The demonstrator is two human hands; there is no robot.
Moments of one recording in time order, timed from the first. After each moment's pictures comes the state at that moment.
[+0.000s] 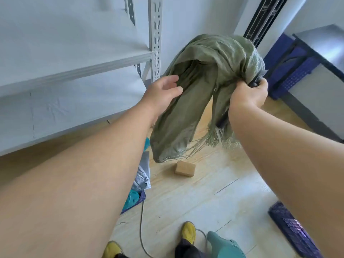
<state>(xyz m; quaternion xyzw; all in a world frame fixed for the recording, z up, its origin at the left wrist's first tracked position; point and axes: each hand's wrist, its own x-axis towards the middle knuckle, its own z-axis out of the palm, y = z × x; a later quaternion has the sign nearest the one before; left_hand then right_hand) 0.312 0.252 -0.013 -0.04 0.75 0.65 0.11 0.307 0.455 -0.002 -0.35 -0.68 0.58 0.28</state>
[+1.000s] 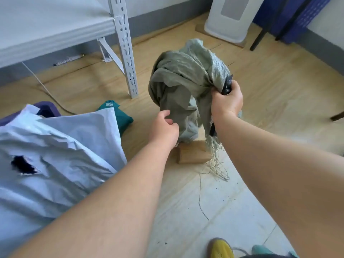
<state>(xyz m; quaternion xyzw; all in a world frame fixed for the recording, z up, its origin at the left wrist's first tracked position) 0.304 0.305 -0.554 -0.14 0.81 0.54 0.18 0.270 0.461 -0.536 -0.35 -0.76 0.50 0.23</state>
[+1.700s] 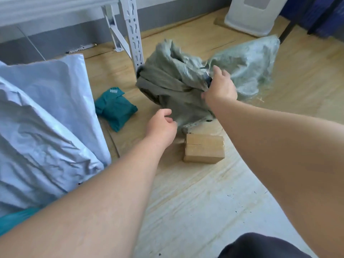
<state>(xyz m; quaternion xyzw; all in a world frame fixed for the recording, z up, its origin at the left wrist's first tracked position) 0.309 0.312 -0.641 -0.13 0.84 0.50 0.15 0.218 0.479 -0.634 -0.19 -0.96 0.20 0.04</state>
